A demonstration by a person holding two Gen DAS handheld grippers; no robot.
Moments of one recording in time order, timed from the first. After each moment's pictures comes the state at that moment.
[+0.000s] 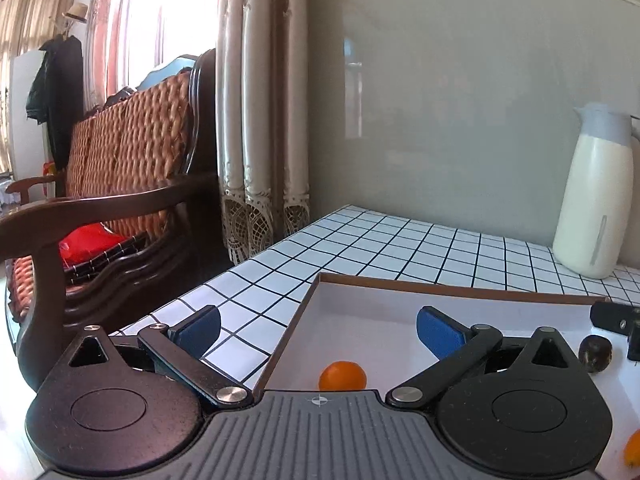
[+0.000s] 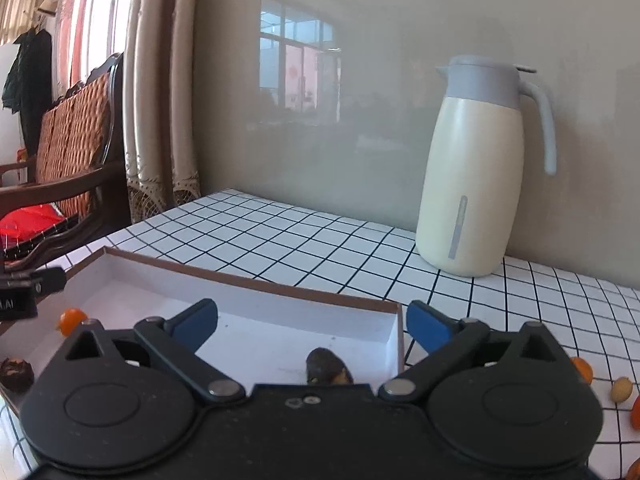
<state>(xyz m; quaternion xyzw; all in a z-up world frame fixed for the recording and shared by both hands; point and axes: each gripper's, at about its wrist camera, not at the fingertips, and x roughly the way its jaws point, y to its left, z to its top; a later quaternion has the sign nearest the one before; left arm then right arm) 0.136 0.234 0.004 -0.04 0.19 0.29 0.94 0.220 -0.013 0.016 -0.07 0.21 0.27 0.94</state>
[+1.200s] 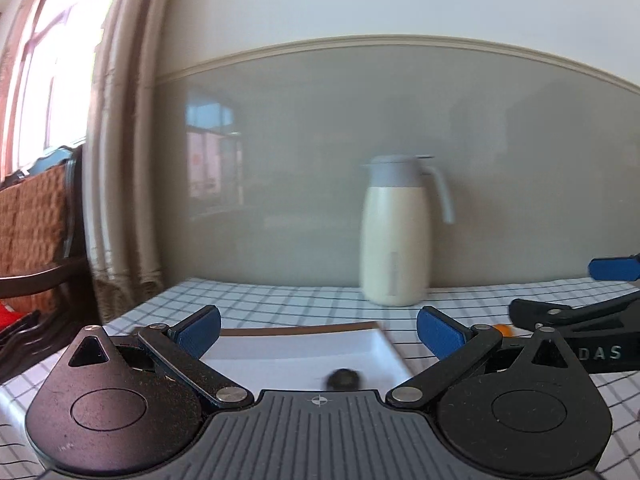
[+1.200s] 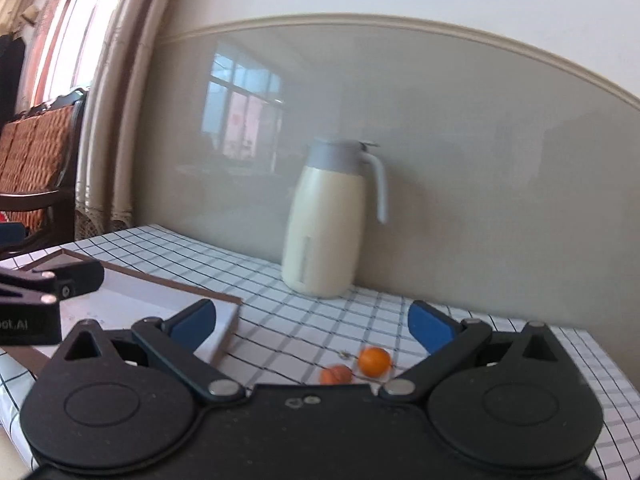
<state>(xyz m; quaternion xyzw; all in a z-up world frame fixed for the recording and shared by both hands) 0.088 0.056 0.033 0.02 0.09 0.11 0.99 0.131 -0.151 0.049 -0.09 0.12 0.16 0.98</state>
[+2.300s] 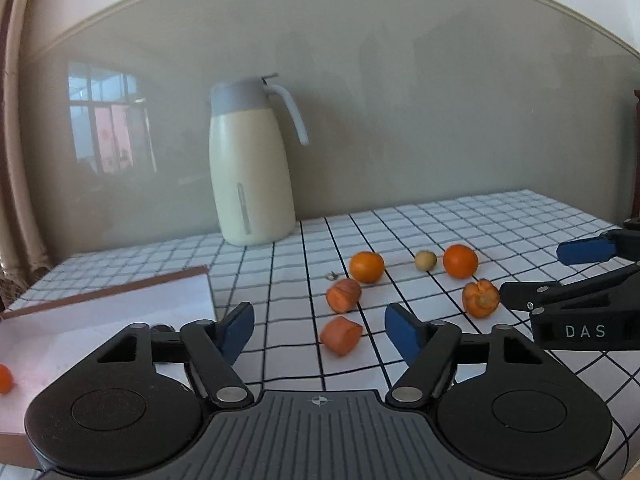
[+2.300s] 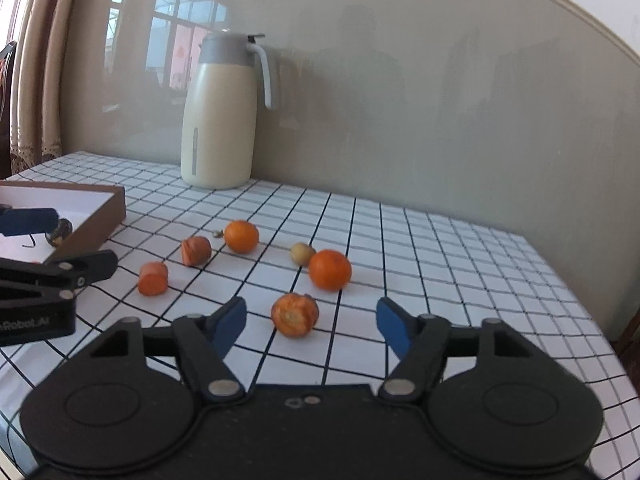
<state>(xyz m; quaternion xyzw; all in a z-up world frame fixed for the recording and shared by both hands) 0.149 -0.060 -0.011 0.07 0.19 -0.01 0.98 0.154 -0.251 -0.002 -0.10 0.23 0.08 0.96</state>
